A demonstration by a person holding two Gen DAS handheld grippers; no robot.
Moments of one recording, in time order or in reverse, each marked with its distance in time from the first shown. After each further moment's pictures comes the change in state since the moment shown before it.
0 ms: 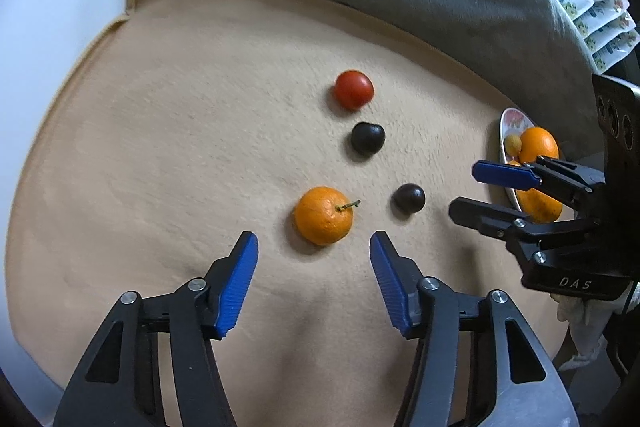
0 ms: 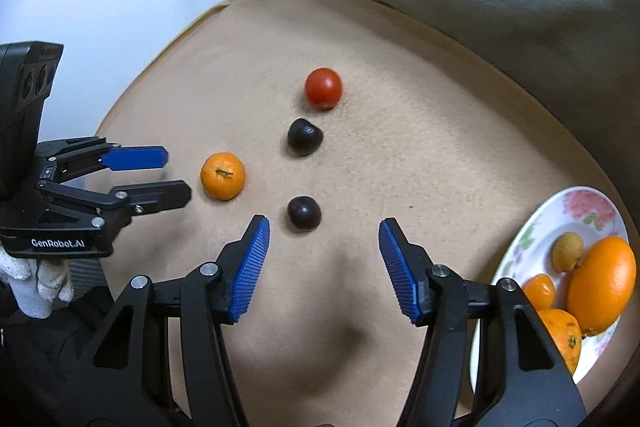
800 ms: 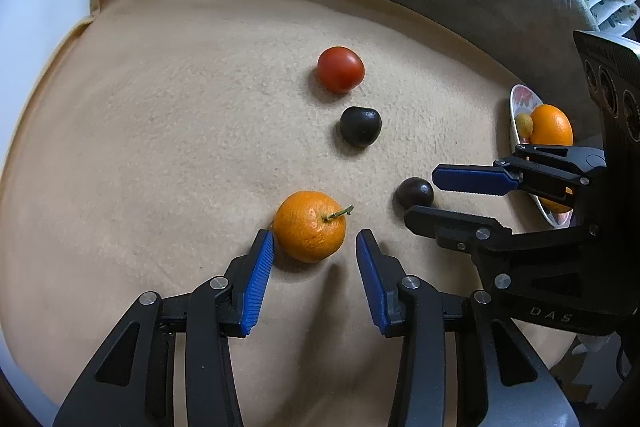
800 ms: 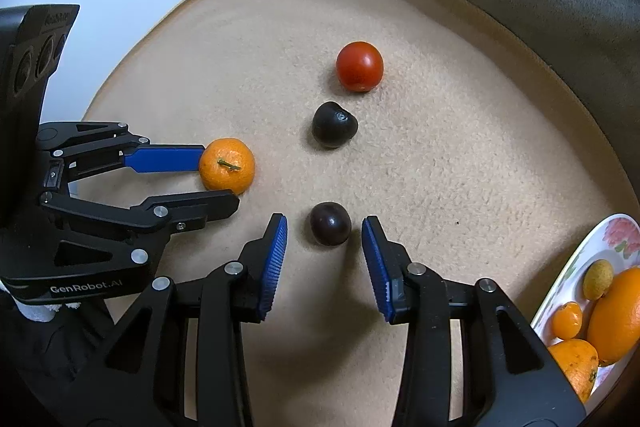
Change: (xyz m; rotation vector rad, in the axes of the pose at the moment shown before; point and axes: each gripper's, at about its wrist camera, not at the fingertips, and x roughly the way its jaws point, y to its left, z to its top) left arm 0.023 -0.010 0.006 0.065 0.036 0.012; right arm 0.035 0.019 0.013 -0.053 0.078 0.007
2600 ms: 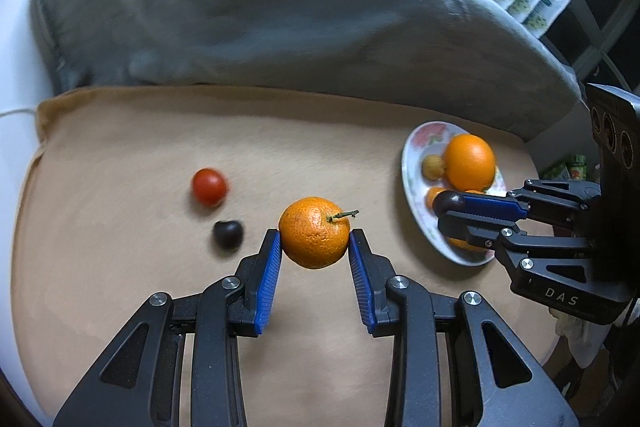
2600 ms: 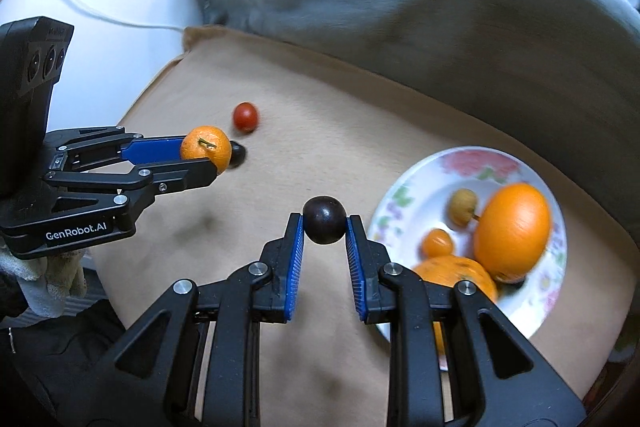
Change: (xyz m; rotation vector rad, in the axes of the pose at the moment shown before) left arm -0.053 -0.092 0.040 0.193 -0.125 -0.069; right arm -0.124 -0.078 -0.069 0.249 -0.201 -0.100
